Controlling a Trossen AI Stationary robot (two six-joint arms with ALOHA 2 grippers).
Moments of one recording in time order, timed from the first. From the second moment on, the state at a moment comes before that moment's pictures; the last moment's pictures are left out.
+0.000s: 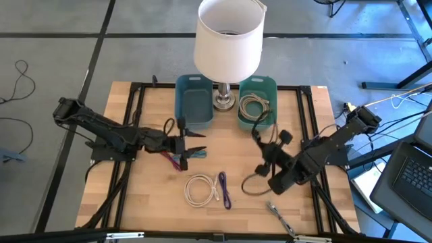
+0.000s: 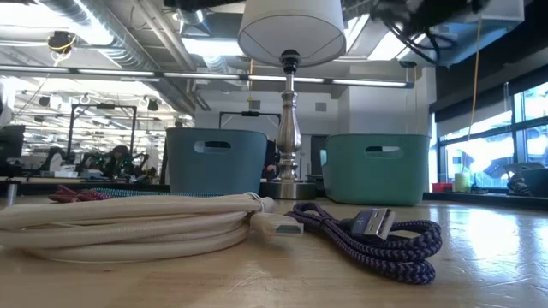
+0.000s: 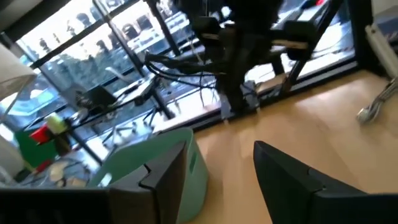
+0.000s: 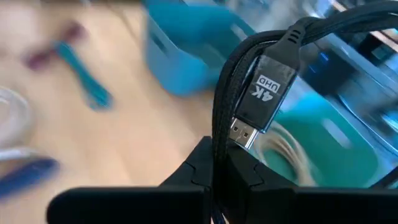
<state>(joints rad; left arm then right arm) -0.28 1.16 0.67 0.39 -0.45 0.41 0.64 1.44 1.16 -1.07 1.07 0.93</state>
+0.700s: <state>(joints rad) -0.35 1.16 0.67 0.38 -0.57 0.36 -0.09 1.20 1.15 -0.83 0.47 0.18</state>
